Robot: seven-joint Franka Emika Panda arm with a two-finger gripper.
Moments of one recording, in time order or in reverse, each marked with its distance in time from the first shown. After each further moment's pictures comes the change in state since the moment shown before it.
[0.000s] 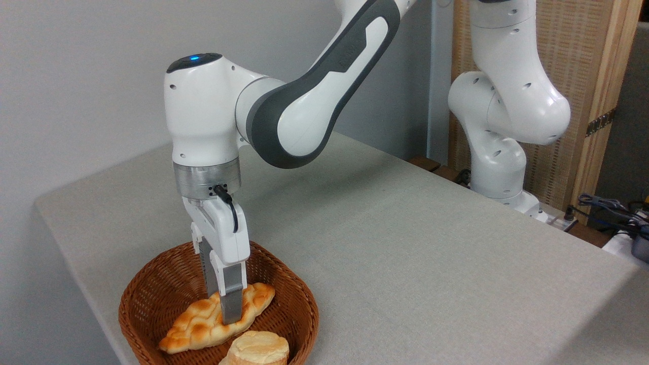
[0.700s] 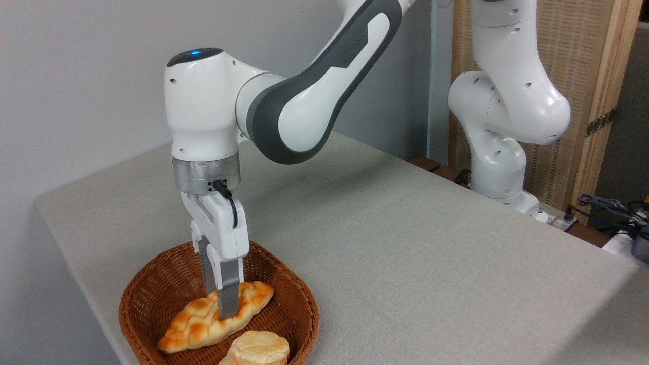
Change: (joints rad) arm 0.000 -0.011 0.000 0.001 -0.002 0.001 -0.001
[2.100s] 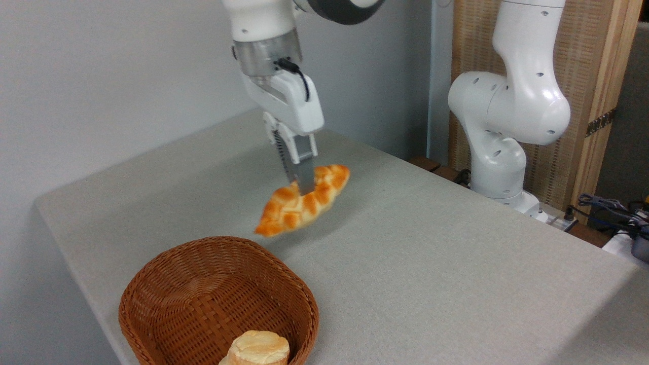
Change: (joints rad) arm -0.007 -0.464 -0.050 -0.186 -0.134 -0.527 0.061
